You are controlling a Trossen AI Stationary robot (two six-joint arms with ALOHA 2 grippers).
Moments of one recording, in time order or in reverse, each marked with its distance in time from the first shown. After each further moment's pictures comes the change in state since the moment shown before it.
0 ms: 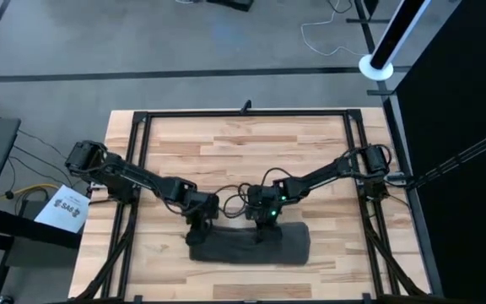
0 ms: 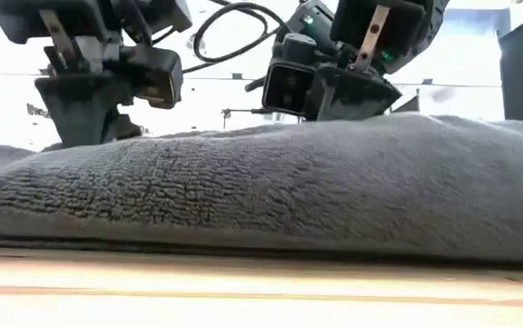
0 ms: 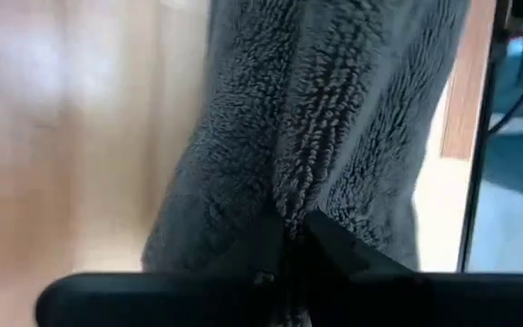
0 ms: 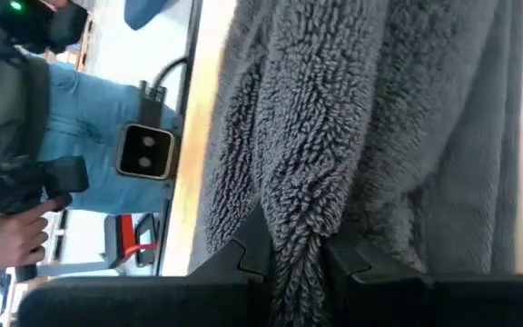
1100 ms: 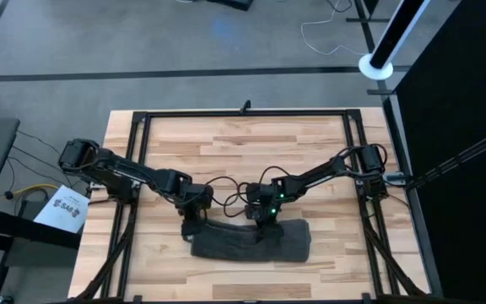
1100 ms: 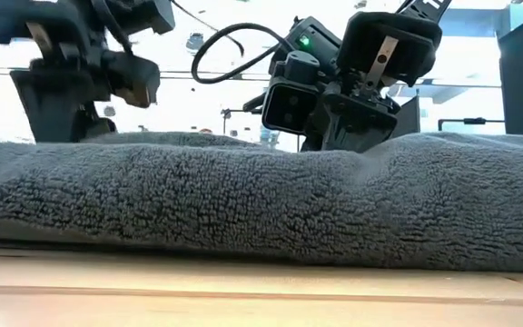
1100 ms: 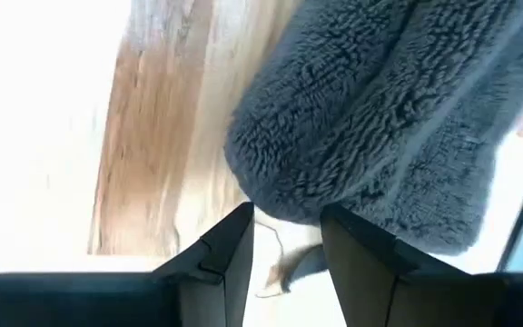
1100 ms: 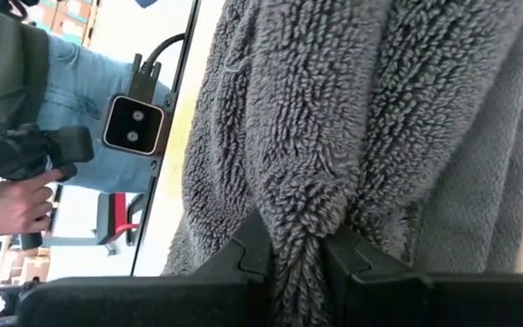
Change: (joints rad) left arm 0.043 -0.143 -0.005 -0.200 -0.039 -0.036; right arm -0.020 0.033 -0.002 -0.006 0.013 -0.084
